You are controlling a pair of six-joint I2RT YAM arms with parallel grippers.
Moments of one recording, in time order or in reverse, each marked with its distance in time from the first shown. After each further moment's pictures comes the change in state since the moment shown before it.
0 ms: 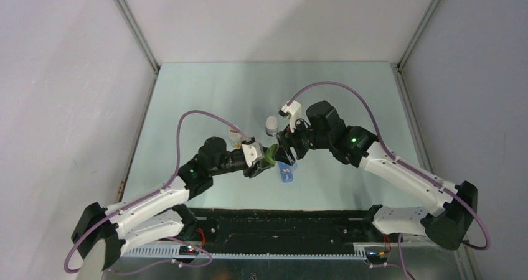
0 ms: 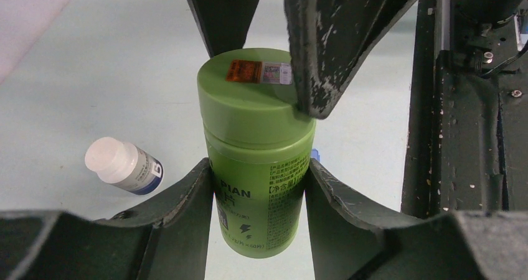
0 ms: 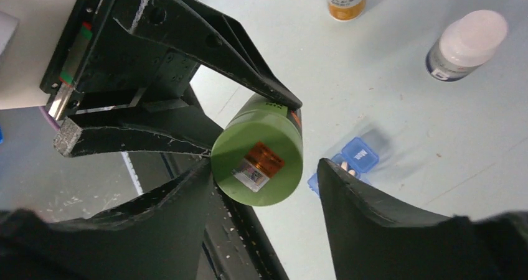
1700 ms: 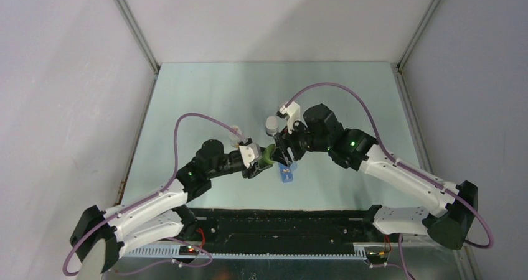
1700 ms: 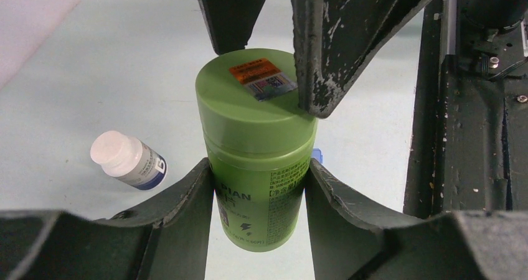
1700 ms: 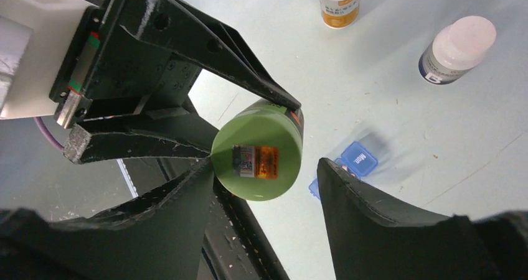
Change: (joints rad) left arm 0.000 -0.034 -0.038 0.034 -0.021 -0.016; right arm 0.051 -0.002 0.000 0.021 0.076 0.037
